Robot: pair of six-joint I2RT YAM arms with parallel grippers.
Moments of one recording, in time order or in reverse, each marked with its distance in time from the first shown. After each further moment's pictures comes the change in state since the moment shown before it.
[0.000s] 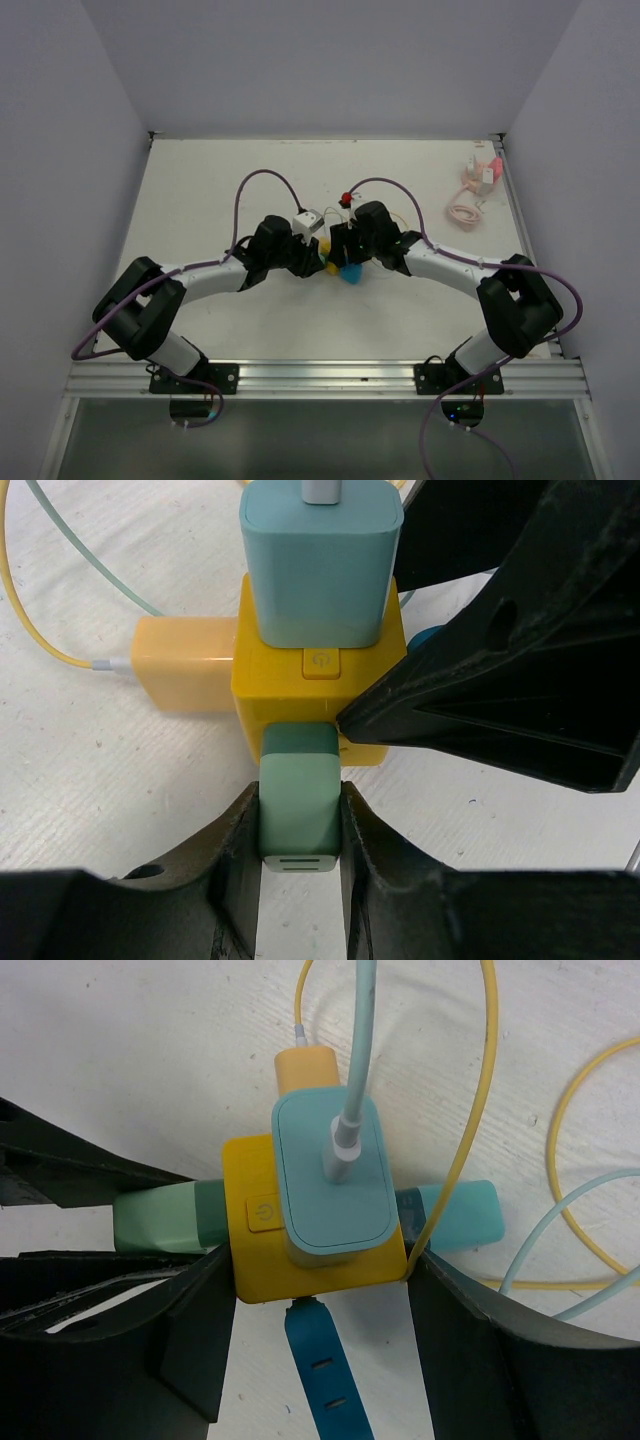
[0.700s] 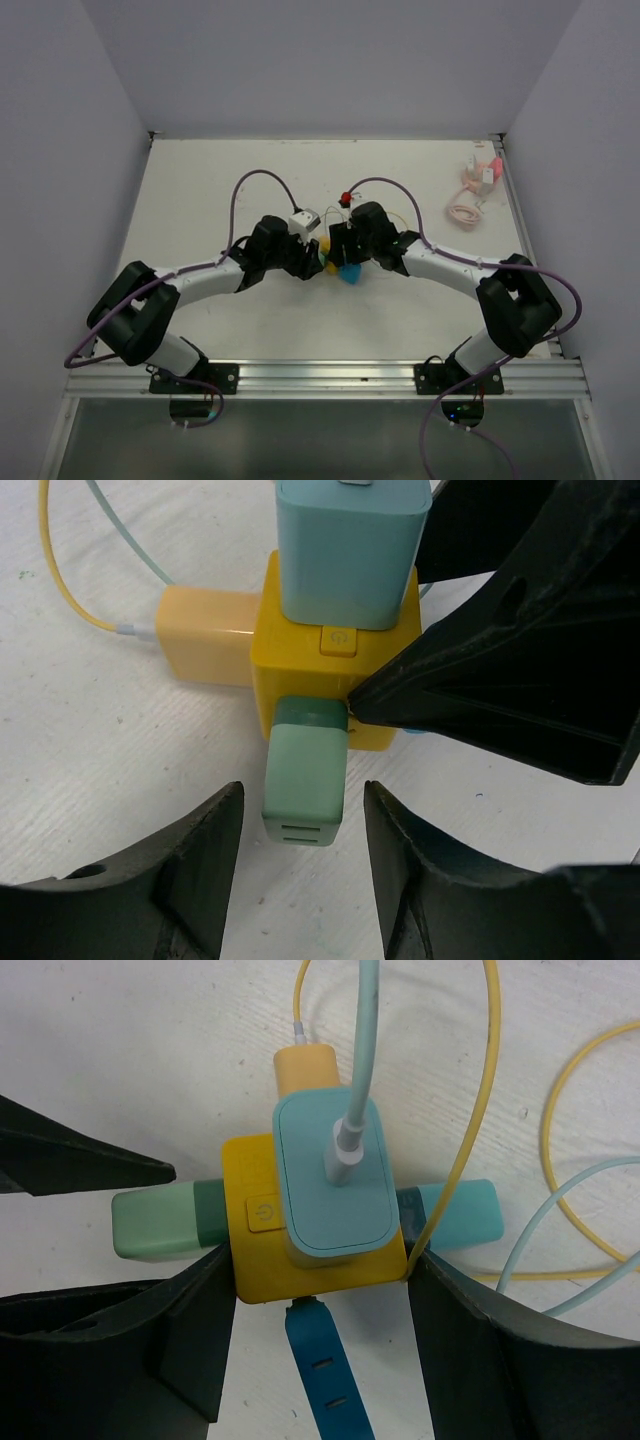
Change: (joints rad) left arm 0.009 -0.045 -0.012 -0.048 -0.047 -0.011; right arm 0.020 0.004 0.013 -0.016 0.059 0.032
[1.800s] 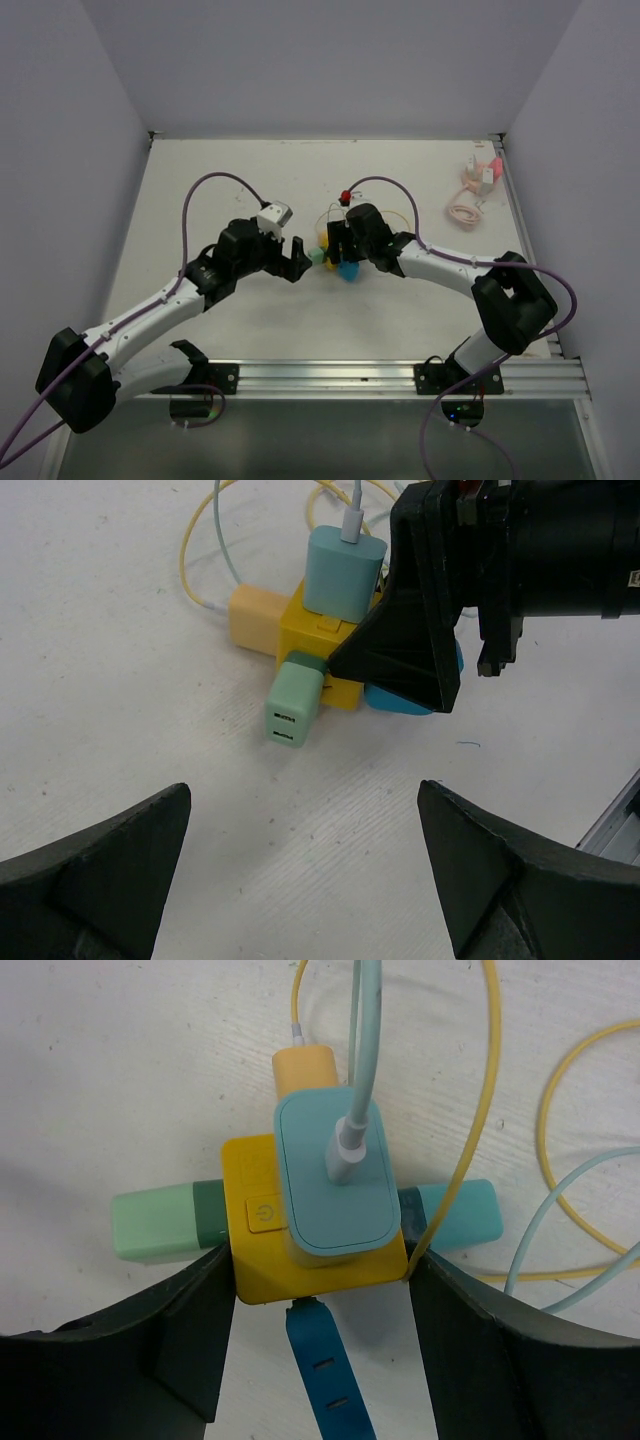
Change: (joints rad) left arm 0.000 -0.417 -0.021 -0.269 -0.143 -0.079; right arm 0.027 0.025 0.009 0.026 0.111 0.064
